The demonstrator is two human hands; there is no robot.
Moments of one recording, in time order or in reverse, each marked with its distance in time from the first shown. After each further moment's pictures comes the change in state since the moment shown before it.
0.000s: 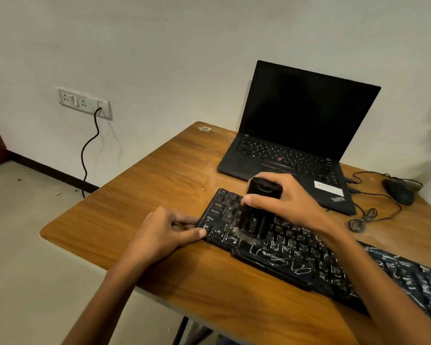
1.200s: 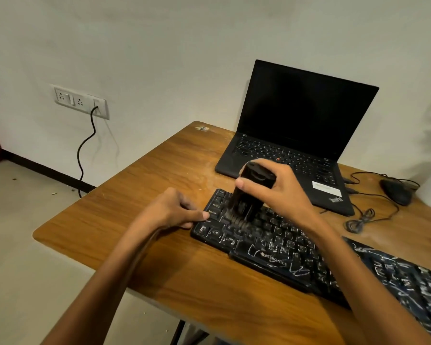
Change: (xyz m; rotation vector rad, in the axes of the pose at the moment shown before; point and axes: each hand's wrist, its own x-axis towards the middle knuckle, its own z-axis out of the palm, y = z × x) left_hand 0.053 0.004 -0.005 -0.019 -0.186 -0.237; right_hand 0.011 -0.004 0.009 -0.029 0.180 -0.030
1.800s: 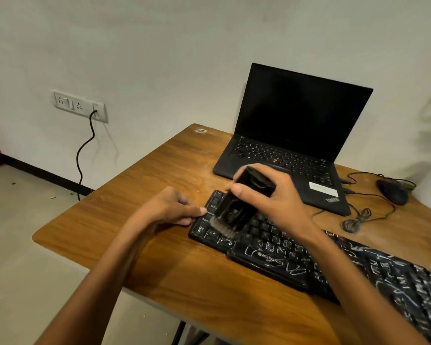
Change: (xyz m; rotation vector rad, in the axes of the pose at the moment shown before) left_hand 0.002 0.010 -0.005 -0.050 -0.041 -0.062; right_hand -0.016 -0.014 0.006 0.198 0.017 -0.064
